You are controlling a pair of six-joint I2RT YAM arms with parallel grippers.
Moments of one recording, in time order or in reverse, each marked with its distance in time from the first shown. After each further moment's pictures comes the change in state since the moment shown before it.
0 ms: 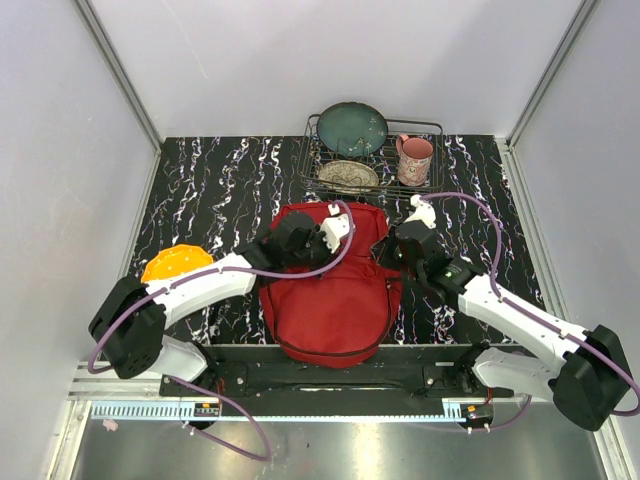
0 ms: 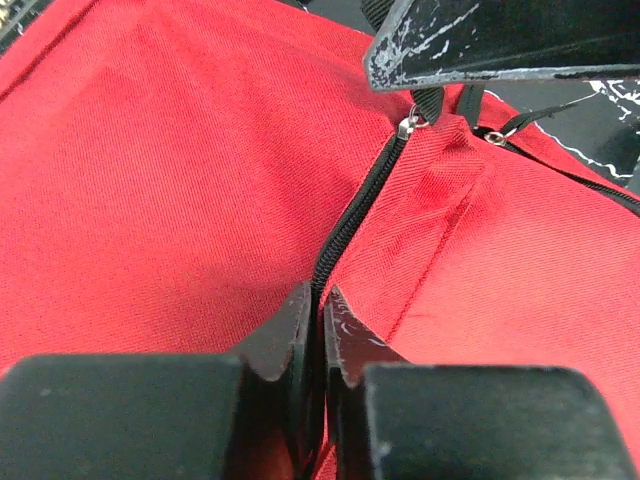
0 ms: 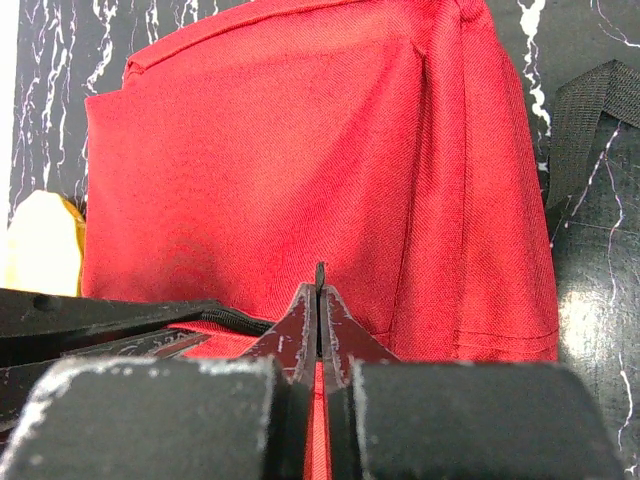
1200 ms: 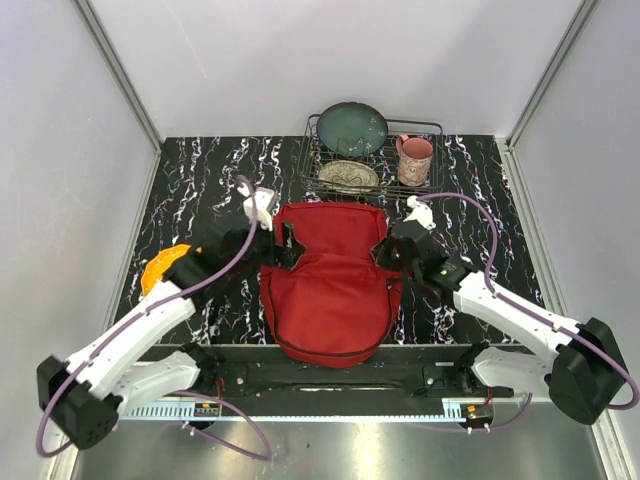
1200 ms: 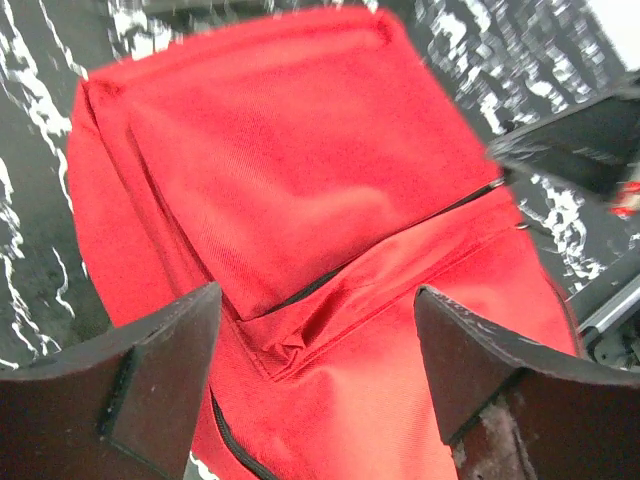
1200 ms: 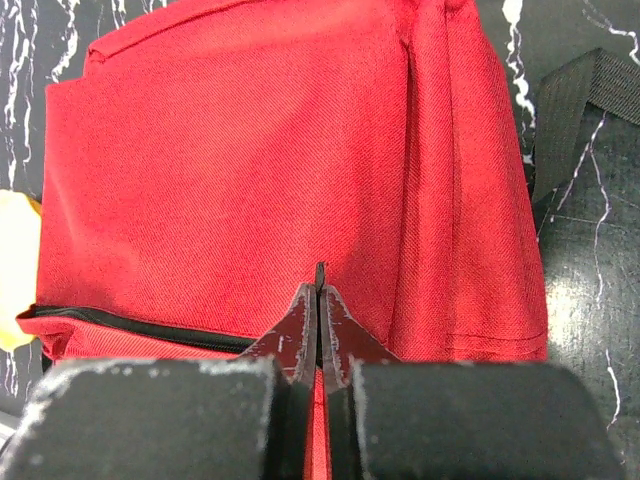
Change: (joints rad) left arm 0.169 -0.402 -0.050 -0.302 -0.197 -0.443; right arm 0.000 0.031 0.004 -0.006 0.019 -0.005
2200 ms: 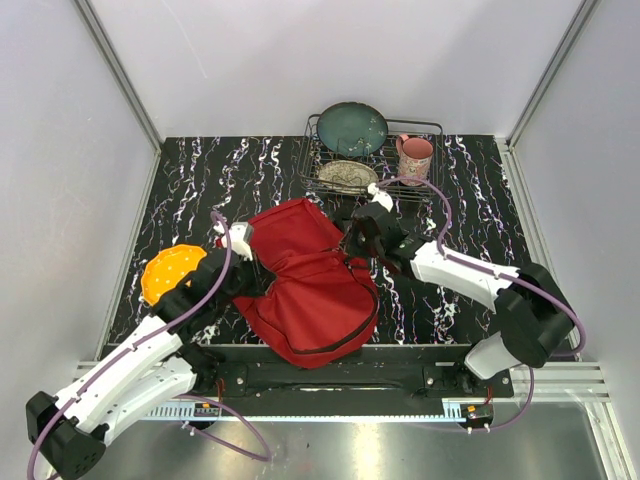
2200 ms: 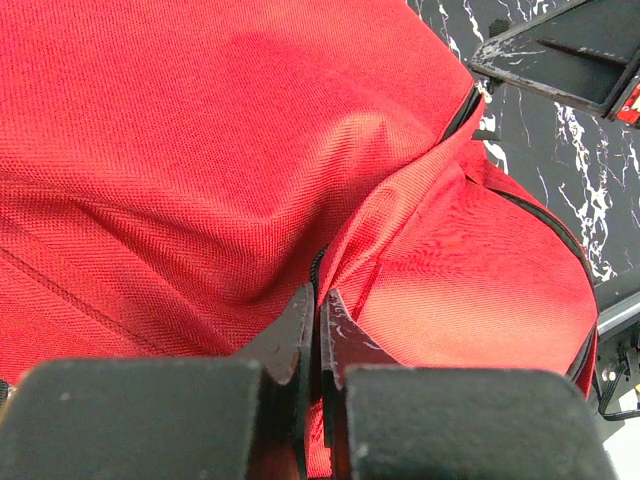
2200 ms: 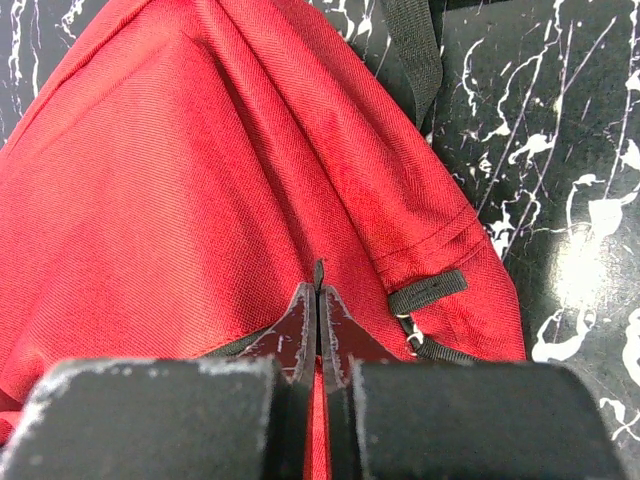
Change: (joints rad) left arm -0.005 -0.307 -0.262 -0.087 -0.112 -0.228; right arm 0.032 0.381 0.227 0.071 -0.102 0.013
